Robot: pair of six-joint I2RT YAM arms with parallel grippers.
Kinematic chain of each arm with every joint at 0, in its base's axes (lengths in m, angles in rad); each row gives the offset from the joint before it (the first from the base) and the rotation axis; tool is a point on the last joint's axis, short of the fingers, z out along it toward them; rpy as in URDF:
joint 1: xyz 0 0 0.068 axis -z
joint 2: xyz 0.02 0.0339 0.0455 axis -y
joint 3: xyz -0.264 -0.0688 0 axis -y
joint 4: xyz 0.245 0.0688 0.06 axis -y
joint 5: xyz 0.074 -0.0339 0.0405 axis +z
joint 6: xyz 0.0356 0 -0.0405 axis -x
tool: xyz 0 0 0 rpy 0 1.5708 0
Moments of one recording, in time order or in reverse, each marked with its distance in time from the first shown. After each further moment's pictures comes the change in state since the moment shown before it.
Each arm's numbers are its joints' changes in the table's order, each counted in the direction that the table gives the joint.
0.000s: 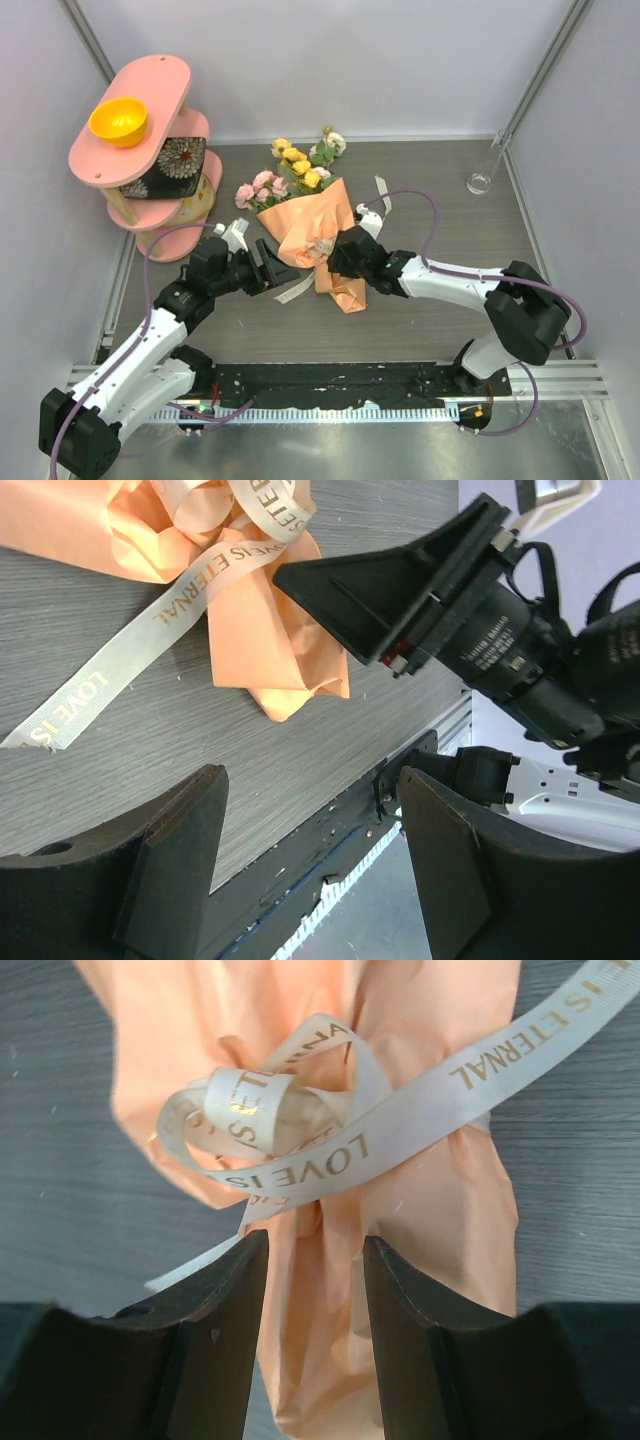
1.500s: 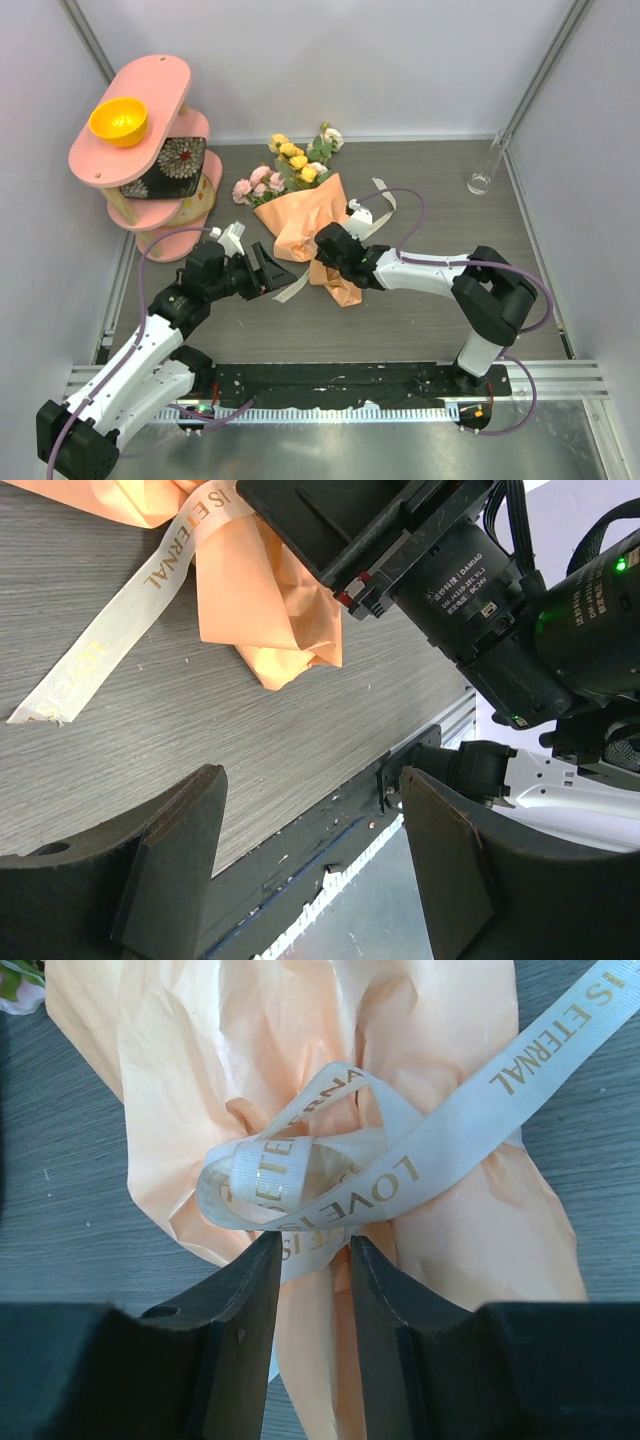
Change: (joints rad) left arm 0.000 0.063 0.000 -0.076 0.011 -0.002; right arm -0.052 -0.205 0.151 0.033 -0.220 -0.190
